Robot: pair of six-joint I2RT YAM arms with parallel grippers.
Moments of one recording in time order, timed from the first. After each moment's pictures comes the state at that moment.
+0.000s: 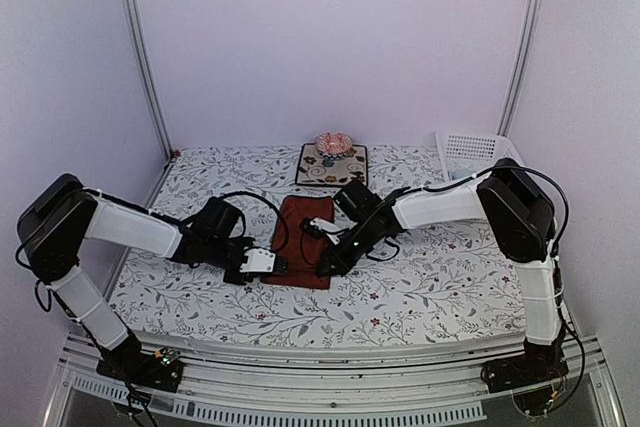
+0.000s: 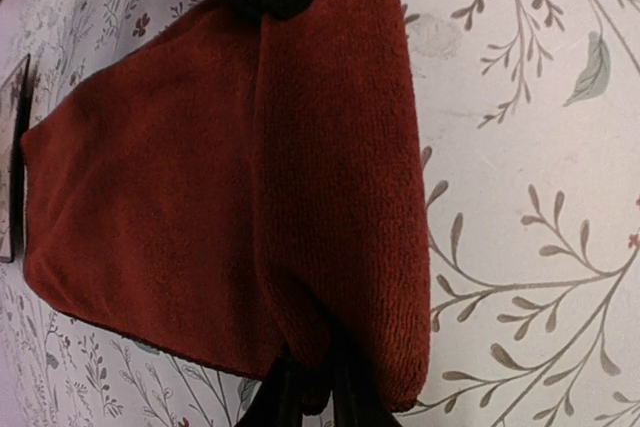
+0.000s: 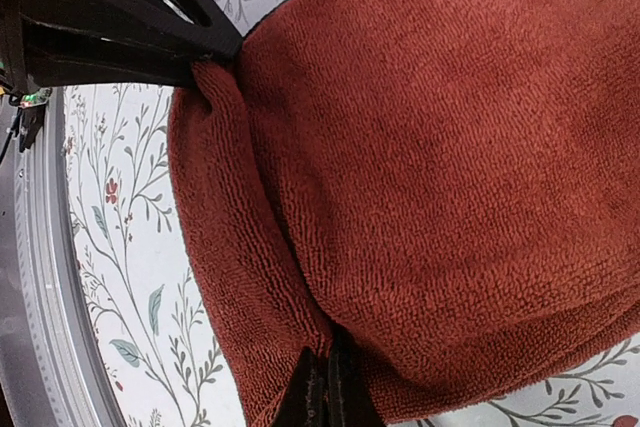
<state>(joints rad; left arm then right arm) -0.62 1.64 0.68 0.01 0.29 1.12 0.83 2.17 1.46 -0.36 -0.55 -0.03</state>
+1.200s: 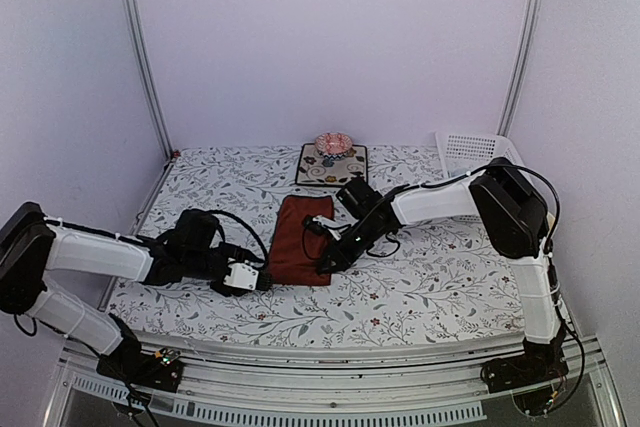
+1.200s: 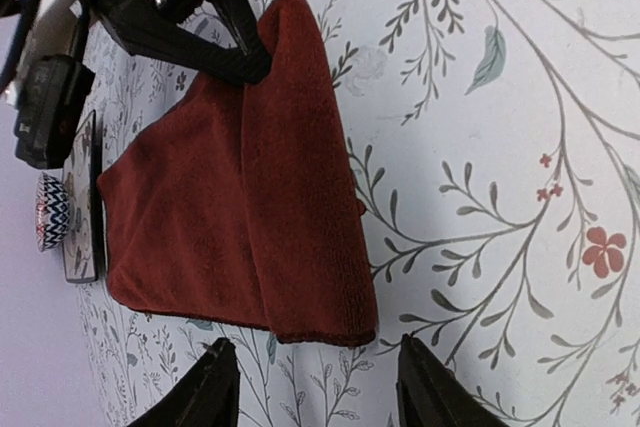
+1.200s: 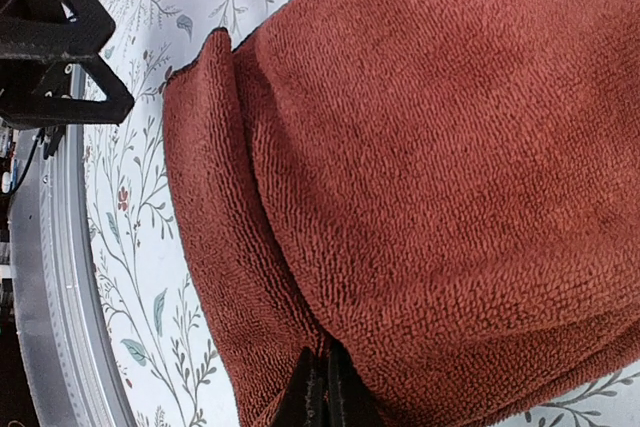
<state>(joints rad) -0.64 1.37 0.48 0.11 0.27 1.25 0.80 2.23 1.51 -0.38 -0.63 -0.03</state>
